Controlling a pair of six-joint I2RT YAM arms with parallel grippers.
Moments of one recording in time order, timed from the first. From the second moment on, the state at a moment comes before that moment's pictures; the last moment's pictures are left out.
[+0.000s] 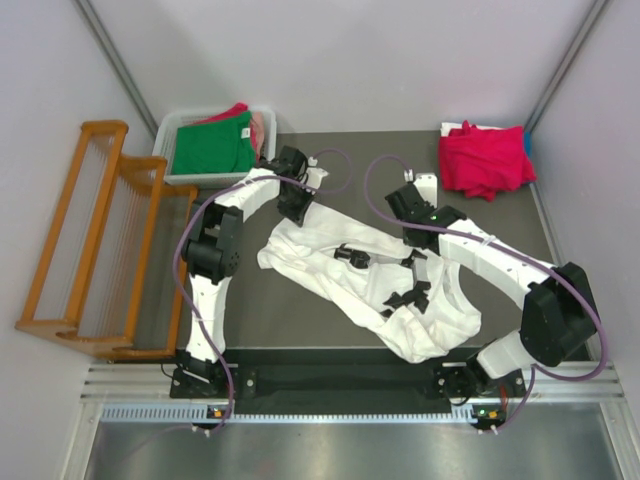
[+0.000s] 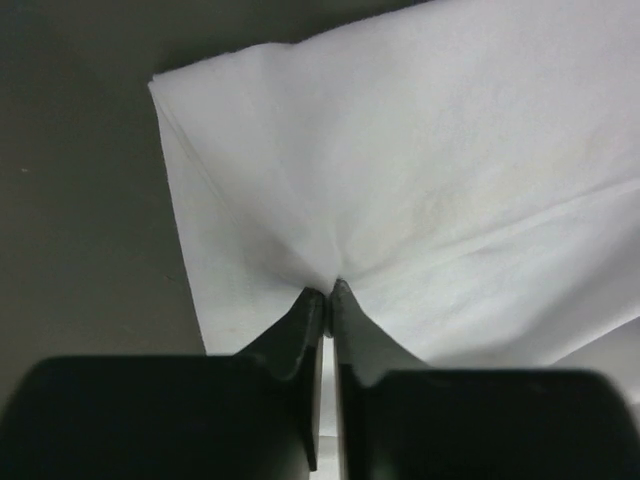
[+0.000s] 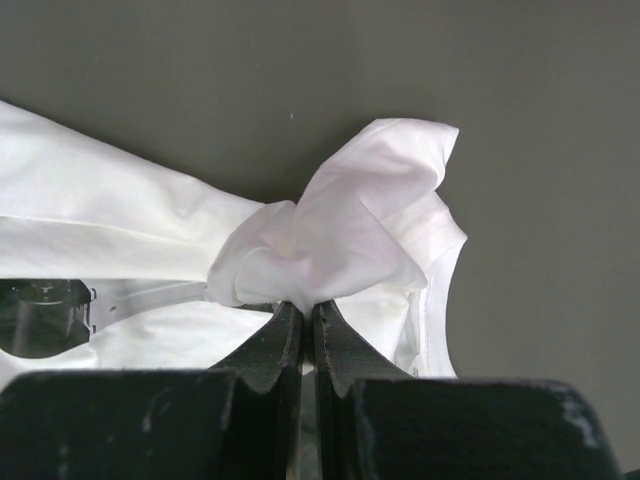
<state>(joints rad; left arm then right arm) -0.36 2.20 1.76 -0.75 0.20 0.28 0.60 1.47 1.10 -0.64 0.60 0.47</state>
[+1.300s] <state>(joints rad) -0.12 0.99 1.87 -0.97 0.23 0.21 1.02 0.82 1.60 -1.01 1.03 0.46</state>
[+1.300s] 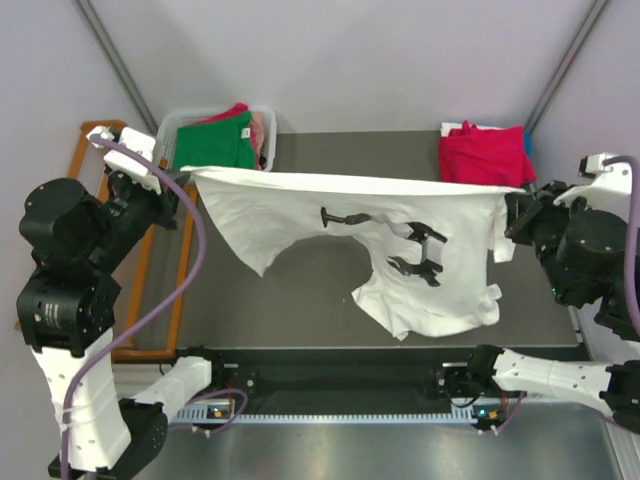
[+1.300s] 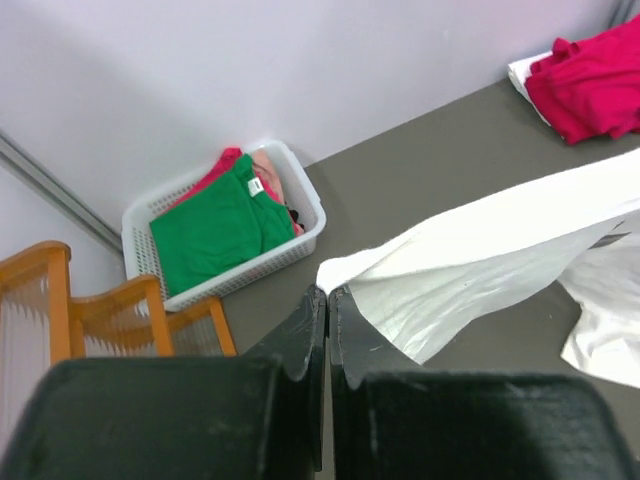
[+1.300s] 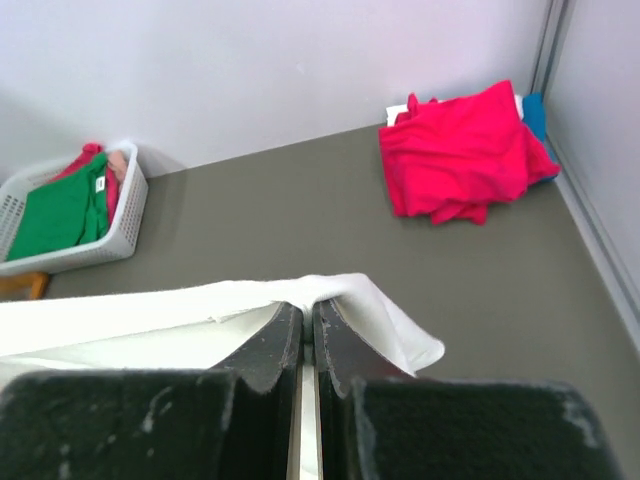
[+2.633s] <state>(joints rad) -0.13 1.21 1.83 -0.95 0.11 0.20 0.64 1.06 1.60 -0.84 0.86 0.11</state>
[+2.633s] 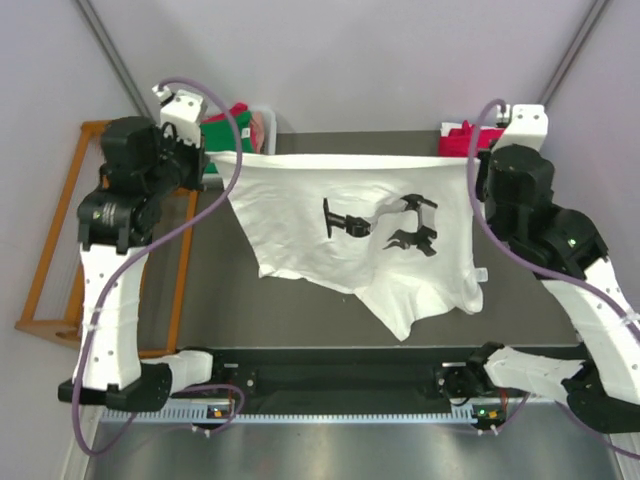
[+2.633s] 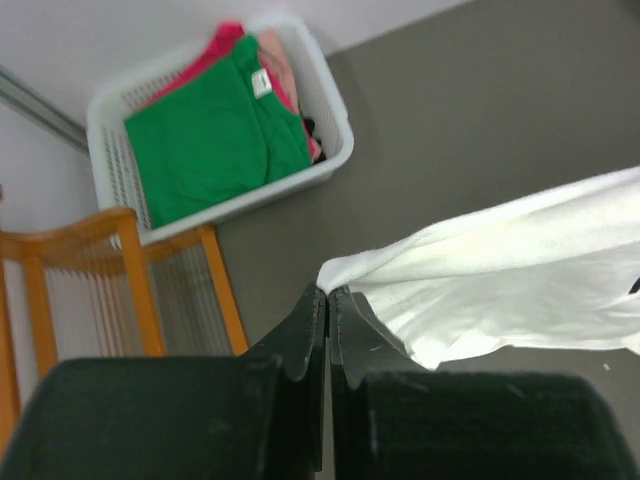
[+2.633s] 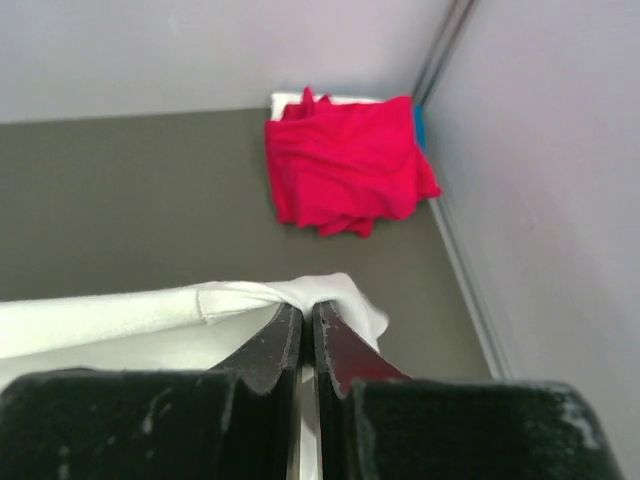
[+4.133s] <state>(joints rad) -0.11 0.86 1.35 -0.67 0.01 0.27 0.49 0.81 1.07 -0.46 0.43 0.00</state>
